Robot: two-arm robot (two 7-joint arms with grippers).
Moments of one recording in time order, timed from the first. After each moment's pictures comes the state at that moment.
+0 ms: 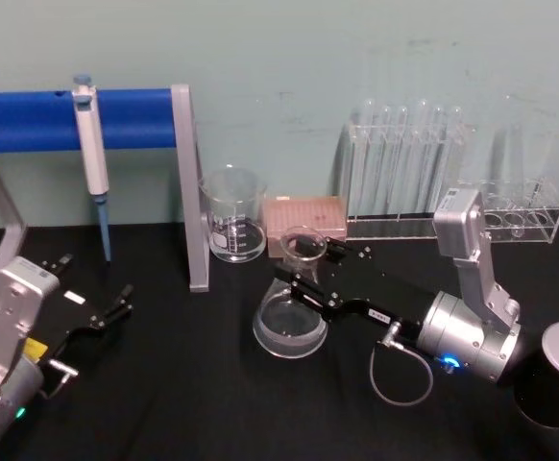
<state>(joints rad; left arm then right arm) -0.20 0.60 0.45 -1.41 -0.25 -0.12 0.03 0.37 0.39 -0.47 -1.38 0.45 -0.11 0.64</state>
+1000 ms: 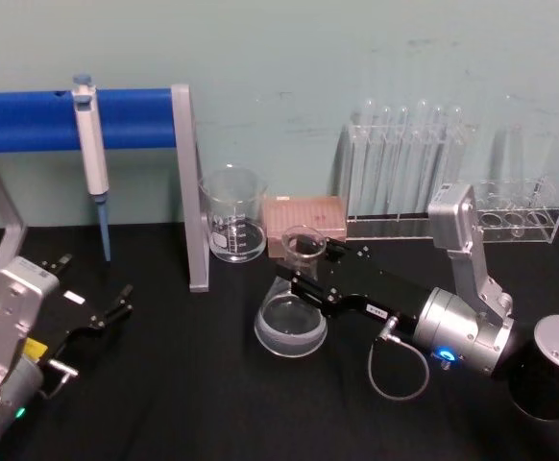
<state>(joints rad) -0.20 0.60 0.45 -1.41 -0.25 -0.12 0.03 0.42 0.38 -0.50 -1.31 0.49 -0.10 0.64</state>
